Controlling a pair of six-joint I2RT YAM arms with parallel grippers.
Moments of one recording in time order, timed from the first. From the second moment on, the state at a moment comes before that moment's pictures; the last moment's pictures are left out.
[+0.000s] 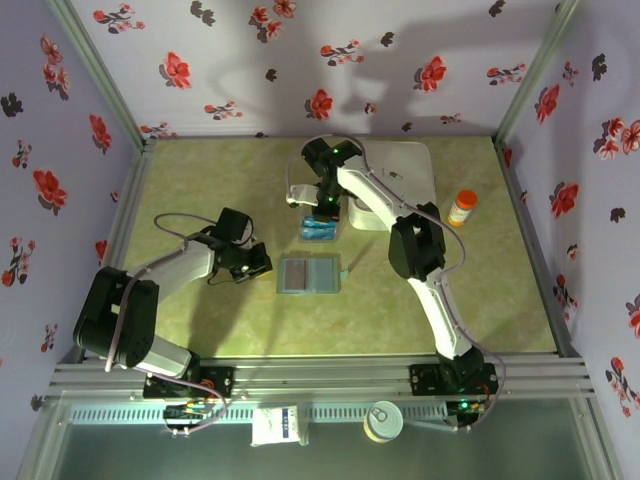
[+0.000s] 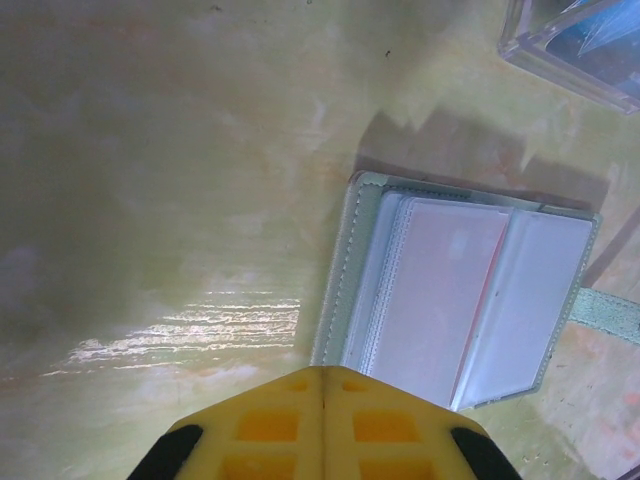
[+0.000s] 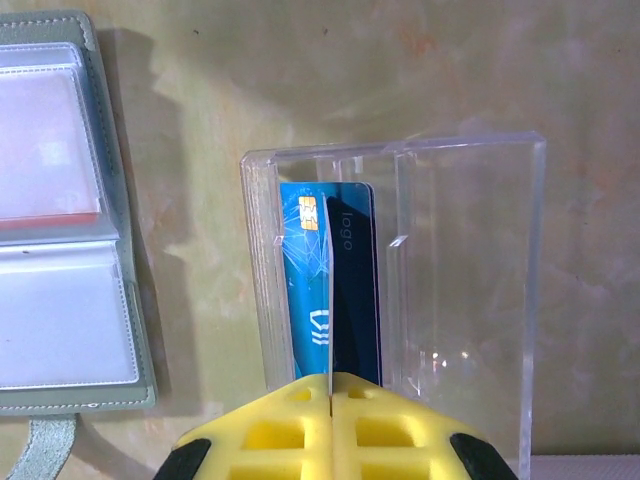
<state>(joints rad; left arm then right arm) -0.42 1.47 0.78 -0.44 0.35 -0.70 0.63 2.39 2.30 -1.32 -0.19 -0.90</state>
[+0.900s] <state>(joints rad) -0.42 1.47 0.75 -0.40 0.39 -0.70 0.66 2.02 1.86 -0.97 -0.19 -0.39</state>
